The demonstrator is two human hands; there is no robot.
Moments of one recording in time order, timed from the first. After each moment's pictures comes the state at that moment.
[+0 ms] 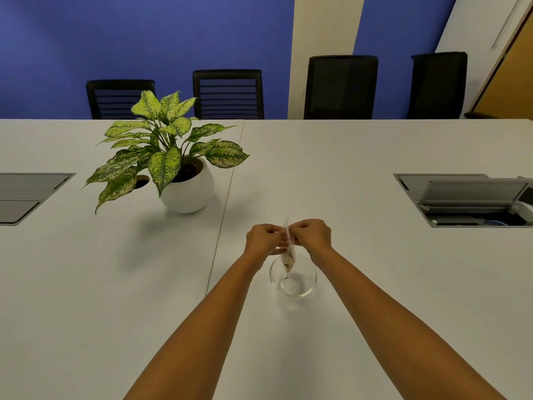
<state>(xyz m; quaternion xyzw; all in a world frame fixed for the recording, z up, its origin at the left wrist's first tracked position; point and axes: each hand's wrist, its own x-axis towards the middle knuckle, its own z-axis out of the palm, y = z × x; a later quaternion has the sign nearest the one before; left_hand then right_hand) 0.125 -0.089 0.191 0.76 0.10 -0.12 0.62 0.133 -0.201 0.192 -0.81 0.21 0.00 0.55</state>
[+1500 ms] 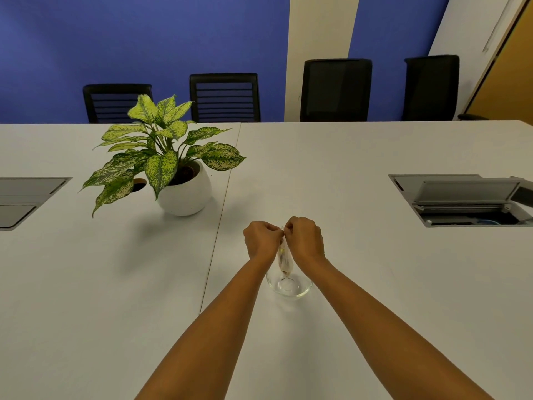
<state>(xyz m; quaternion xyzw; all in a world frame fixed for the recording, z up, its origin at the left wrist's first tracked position) 0.124 -0.111 0.195 0.82 0.16 0.03 0.54 0.124 -0.196 0.185 -0.95 0.06 -0.10 0.30</state>
